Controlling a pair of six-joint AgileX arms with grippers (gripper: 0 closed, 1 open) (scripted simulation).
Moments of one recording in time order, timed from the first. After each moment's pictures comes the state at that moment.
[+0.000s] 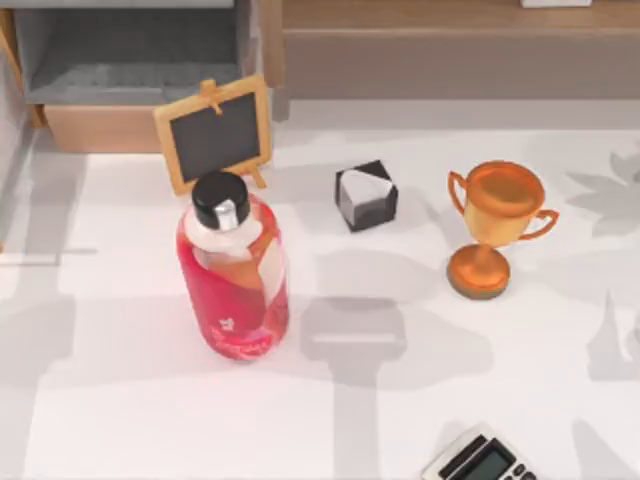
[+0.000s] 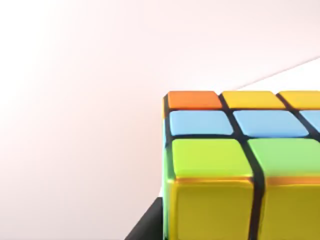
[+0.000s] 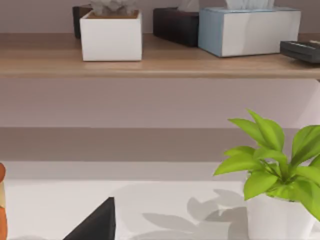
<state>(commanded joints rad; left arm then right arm) 0.11 2.02 2.93 -1.05 -0.19 0.56 0.00 0.00 0.00 0.00 0.00 0.00</state>
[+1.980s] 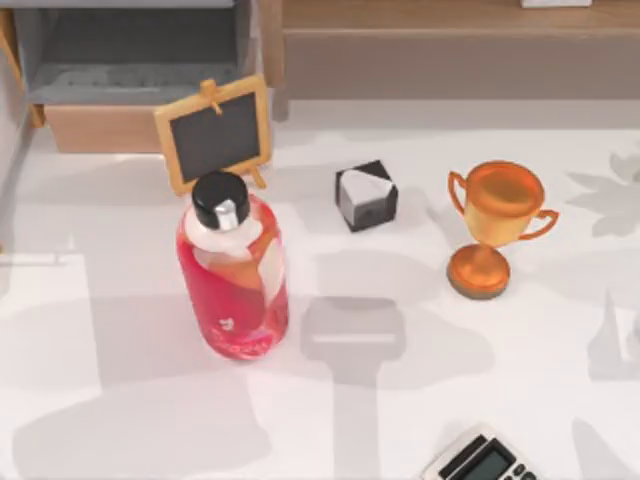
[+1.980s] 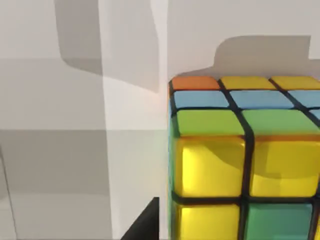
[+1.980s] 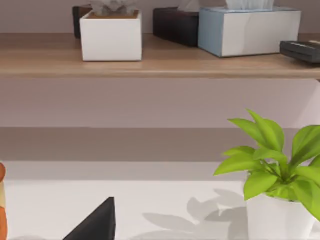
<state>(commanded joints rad) 0.33 2.79 2.90 -1.69 0.02 0.37 0.00 0.00 0.00 0.00 0.00 0.00</state>
